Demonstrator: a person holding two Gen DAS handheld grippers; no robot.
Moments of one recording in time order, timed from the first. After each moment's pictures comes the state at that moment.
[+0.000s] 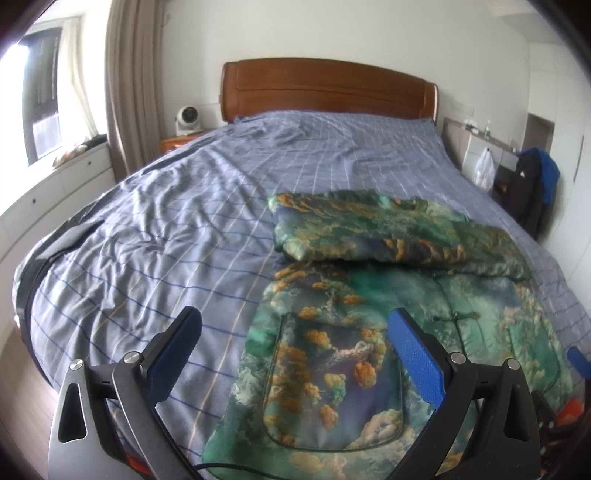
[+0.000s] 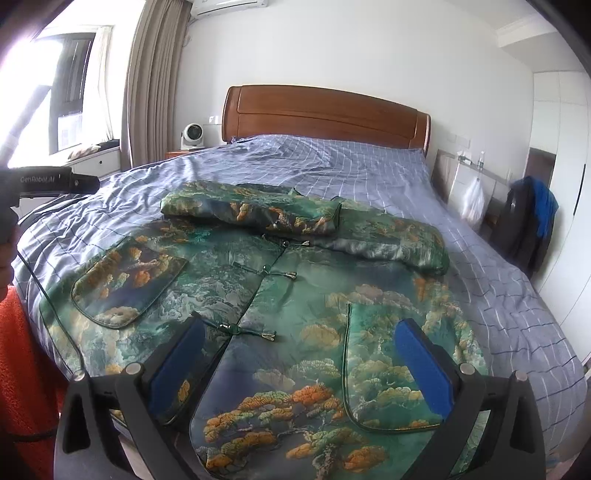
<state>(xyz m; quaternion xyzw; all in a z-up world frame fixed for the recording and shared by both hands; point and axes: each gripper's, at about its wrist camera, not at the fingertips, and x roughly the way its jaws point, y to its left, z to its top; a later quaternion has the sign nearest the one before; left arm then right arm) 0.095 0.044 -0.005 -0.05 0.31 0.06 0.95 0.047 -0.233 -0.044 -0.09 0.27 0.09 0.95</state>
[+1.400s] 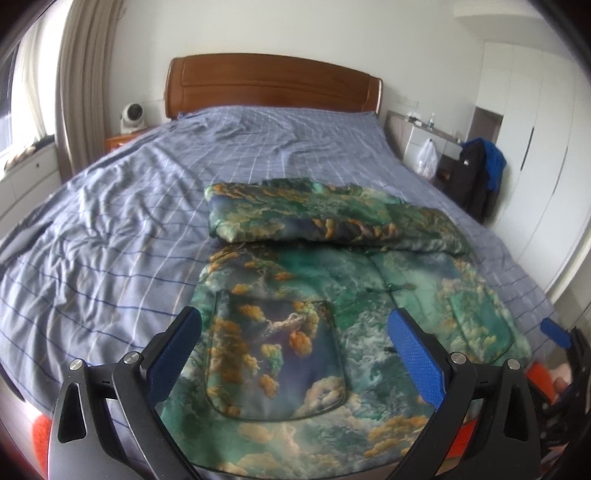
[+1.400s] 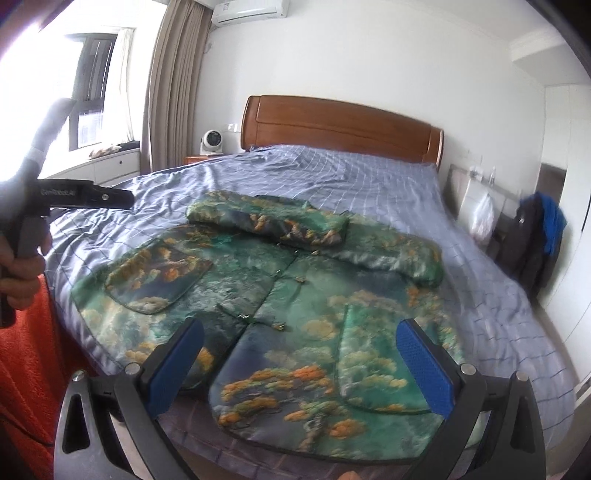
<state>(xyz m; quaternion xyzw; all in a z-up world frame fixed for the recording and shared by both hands) 0.069 0.017 -0.009 -0.05 0.32 -0.06 0.94 0.006 -0.246 -0.020 -0.10 0.26 0.13 0.95</state>
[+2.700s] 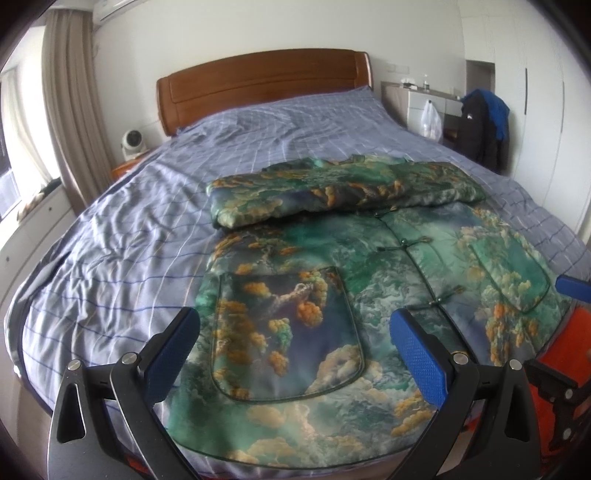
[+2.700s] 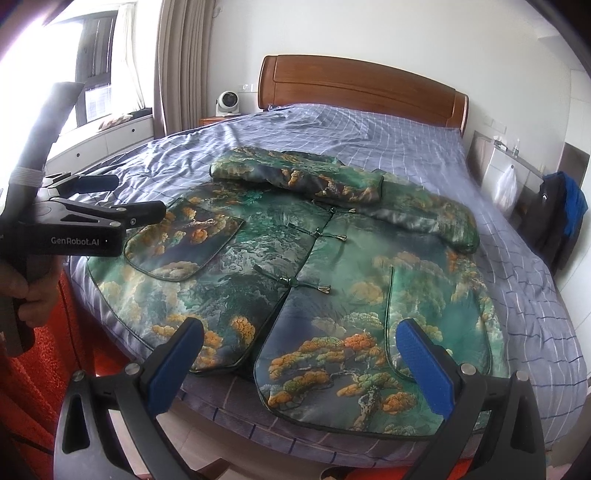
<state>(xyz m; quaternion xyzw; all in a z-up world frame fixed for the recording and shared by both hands) 0.056 -0.016 -0.035 0.05 0.33 -0.03 0.94 0.014 -0.212 -0.039 -0.11 0.34 0.15 0.92</state>
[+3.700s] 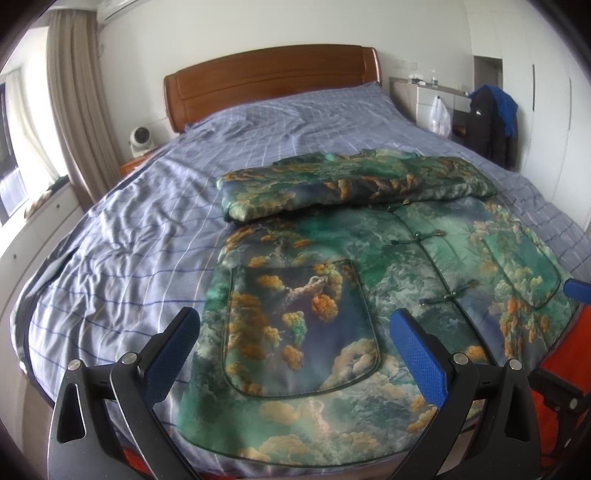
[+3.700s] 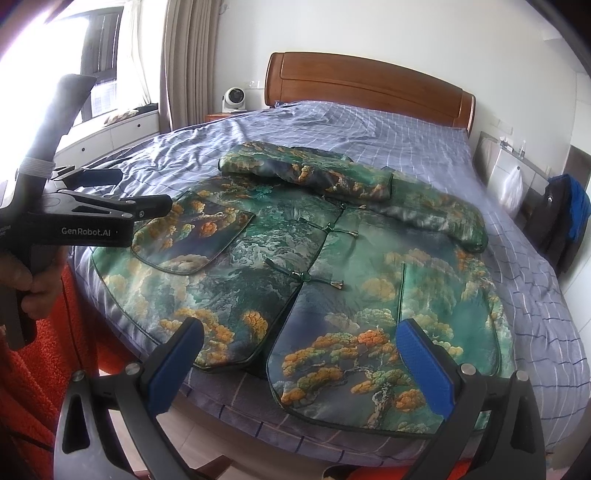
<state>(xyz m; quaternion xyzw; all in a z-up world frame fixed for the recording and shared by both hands) 0.058 -0.012 -0.041 0.05 0.33 -0.01 0.94 0.010 -0.203 -0.046 -0.12 0.35 0.16 0.92</state>
